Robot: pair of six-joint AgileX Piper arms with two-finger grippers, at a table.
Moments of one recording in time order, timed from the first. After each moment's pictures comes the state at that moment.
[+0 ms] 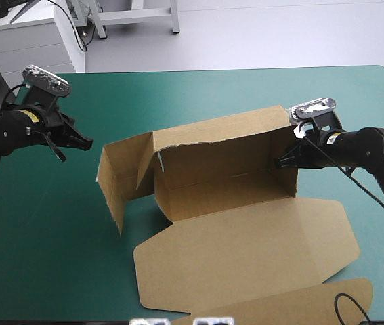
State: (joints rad) left arm -0.09 1.28 -1.45 -0.05 0.99 0.41; right arm 0.16 1.29 -1.20 0.32 0.88 -0.39
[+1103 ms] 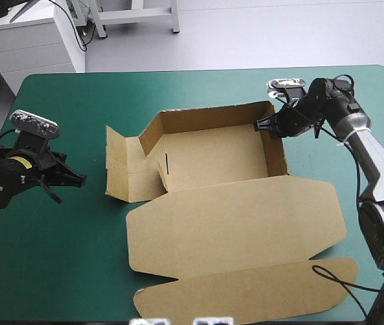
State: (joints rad) left arm -0.04 1.06 -1.09 -0.05 0.85 0.36; right arm 0.16 1.86 -1.66 0.25 1.03 -0.18
